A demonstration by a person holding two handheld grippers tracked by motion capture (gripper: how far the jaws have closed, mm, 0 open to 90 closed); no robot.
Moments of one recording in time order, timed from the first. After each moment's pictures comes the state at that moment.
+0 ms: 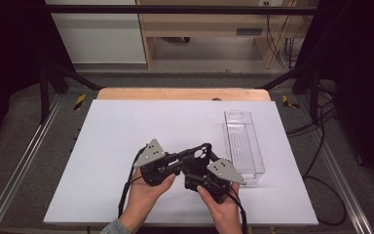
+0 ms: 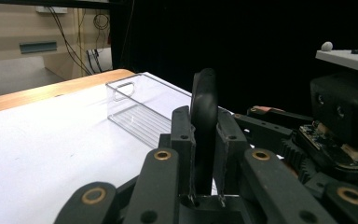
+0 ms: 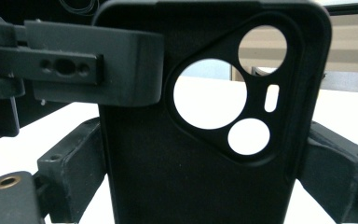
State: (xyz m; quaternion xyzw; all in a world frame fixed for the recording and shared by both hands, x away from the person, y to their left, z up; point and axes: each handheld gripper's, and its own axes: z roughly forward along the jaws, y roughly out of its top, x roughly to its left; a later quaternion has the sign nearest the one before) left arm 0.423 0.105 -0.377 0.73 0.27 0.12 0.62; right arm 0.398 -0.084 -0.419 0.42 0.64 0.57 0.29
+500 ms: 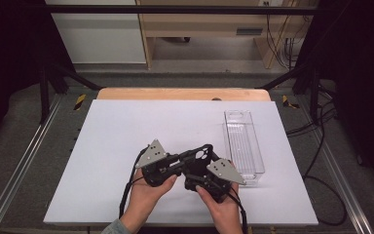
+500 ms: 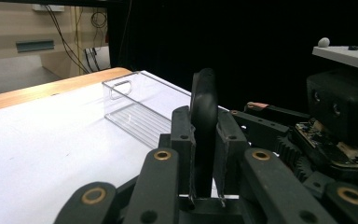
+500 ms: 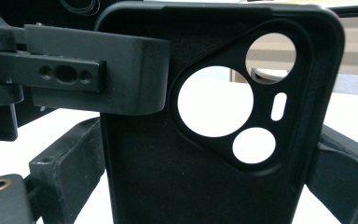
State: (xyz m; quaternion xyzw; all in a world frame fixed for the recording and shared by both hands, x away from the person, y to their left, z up) left arm 0.422 0.102 -0.377 0.73 0.27 0.12 0.62; right arm 0.399 -0.084 -0.420 0.42 0.64 0.57 0.29
